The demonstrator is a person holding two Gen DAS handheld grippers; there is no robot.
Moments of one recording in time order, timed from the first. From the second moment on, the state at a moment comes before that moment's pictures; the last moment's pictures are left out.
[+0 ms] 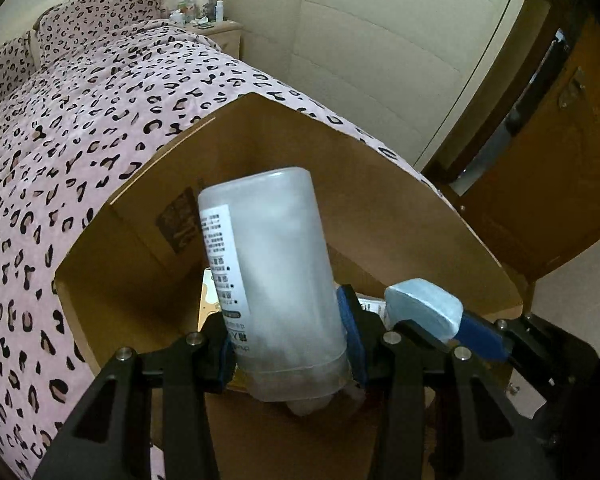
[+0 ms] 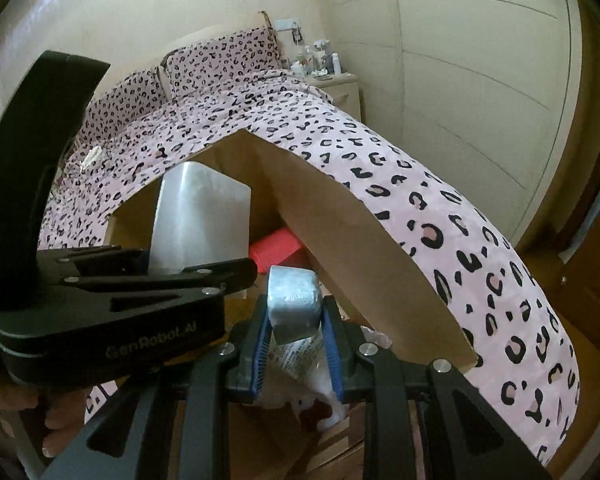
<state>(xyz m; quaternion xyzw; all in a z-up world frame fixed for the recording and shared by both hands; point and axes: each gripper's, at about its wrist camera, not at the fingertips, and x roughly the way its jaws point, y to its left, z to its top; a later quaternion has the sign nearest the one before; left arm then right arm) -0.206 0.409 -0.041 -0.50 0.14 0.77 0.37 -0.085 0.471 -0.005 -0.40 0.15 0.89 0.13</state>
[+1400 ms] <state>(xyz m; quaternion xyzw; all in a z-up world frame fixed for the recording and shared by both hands) -0.082 0.320 0.028 -0.42 0.15 0.86 0.23 0.042 0.471 0.038 -0.44 0.12 0.86 0.21</state>
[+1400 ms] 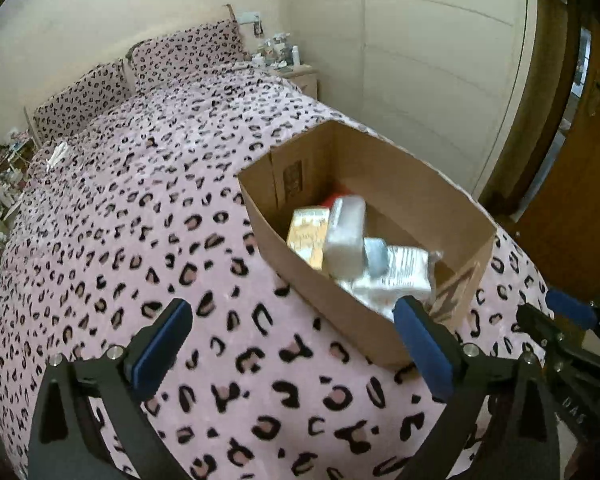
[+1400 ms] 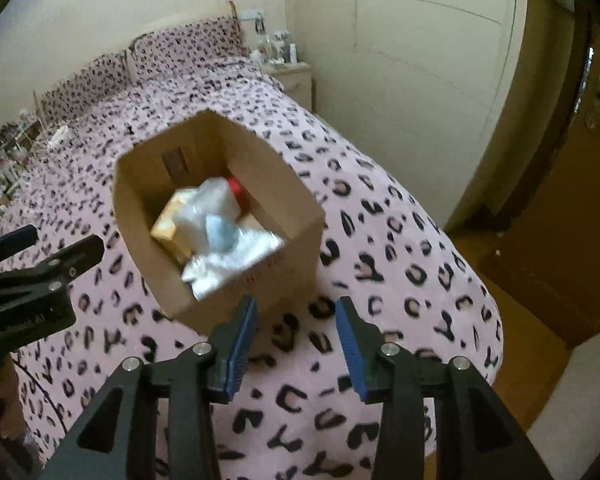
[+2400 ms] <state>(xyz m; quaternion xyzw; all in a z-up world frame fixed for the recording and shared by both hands) -0.099 0.347 0.004 -0.44 0.16 0.85 0.25 -0.001 0.475 0.024 -0.45 0.10 0.87 0.20</state>
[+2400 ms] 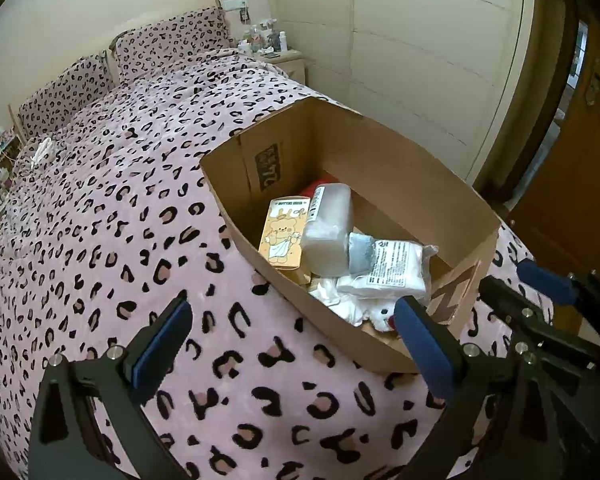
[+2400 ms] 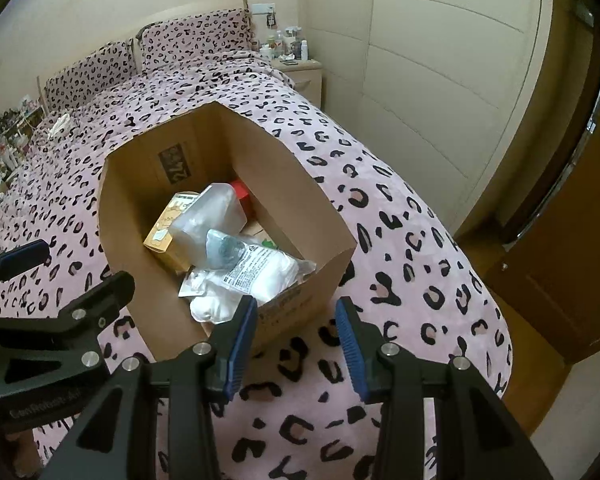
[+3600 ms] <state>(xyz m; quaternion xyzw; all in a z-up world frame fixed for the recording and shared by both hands) -0.105 0.342 0.003 -0.45 0.16 0.85 0.23 -0.006 0.465 0.025 -0.45 0.08 0.87 0.21</state>
